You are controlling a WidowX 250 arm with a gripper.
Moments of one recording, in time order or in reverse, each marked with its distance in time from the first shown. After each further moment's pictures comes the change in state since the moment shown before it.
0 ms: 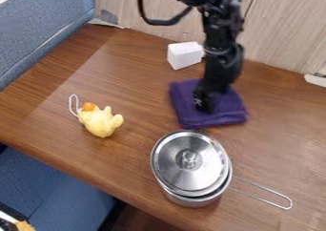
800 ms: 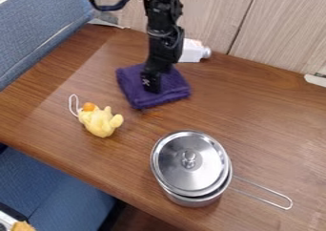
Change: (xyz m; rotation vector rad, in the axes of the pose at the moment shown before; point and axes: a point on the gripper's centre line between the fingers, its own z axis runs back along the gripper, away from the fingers) arm -0.093 -0.003 0.004 0.003 0.119 0.169
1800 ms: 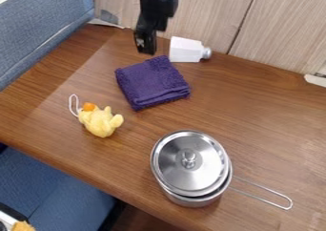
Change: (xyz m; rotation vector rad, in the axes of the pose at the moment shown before) arm -0.009 0.010 0.085 0.119 -0.060 0.070
